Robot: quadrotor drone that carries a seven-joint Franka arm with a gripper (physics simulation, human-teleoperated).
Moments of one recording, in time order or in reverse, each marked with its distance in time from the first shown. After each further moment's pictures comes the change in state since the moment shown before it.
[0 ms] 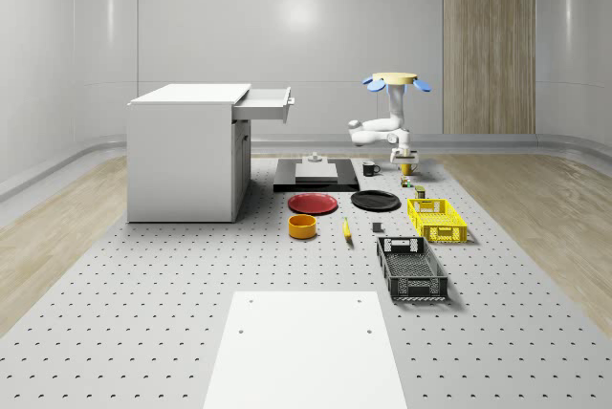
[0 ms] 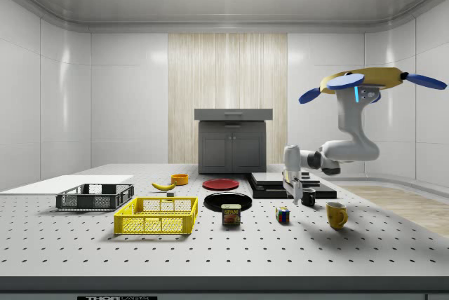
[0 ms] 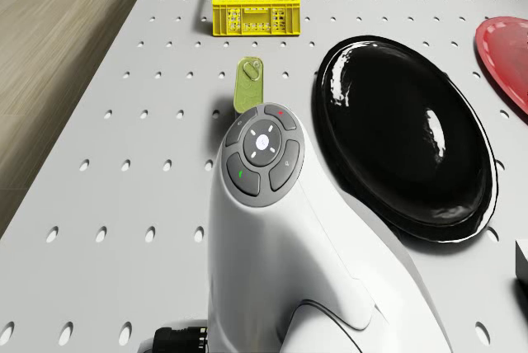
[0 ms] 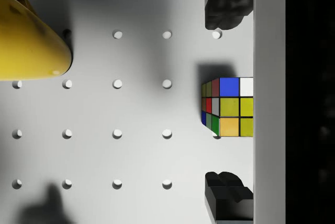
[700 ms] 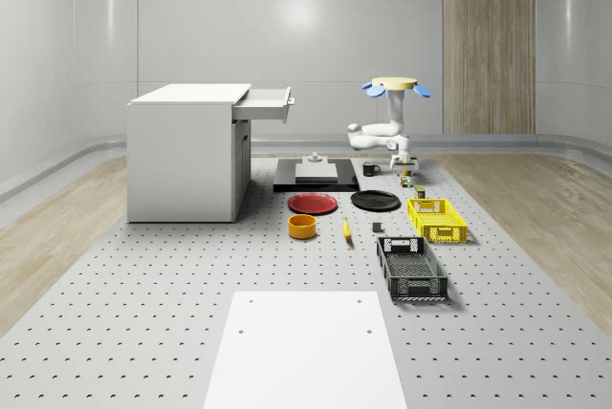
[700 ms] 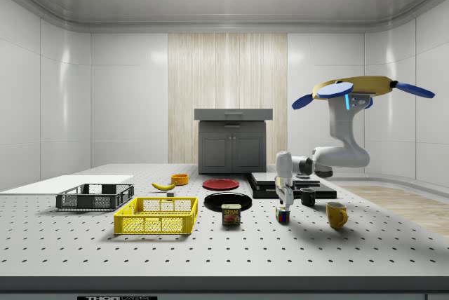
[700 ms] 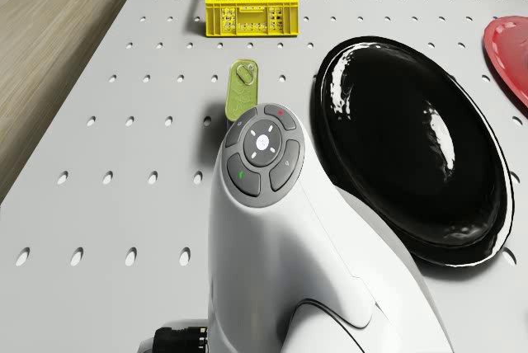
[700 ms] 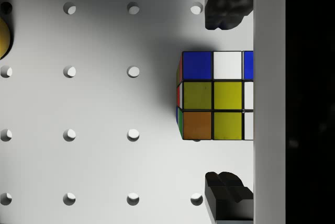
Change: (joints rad) arm -0.011 -0.044 0.009 0.002 0.020 0.041 0.010
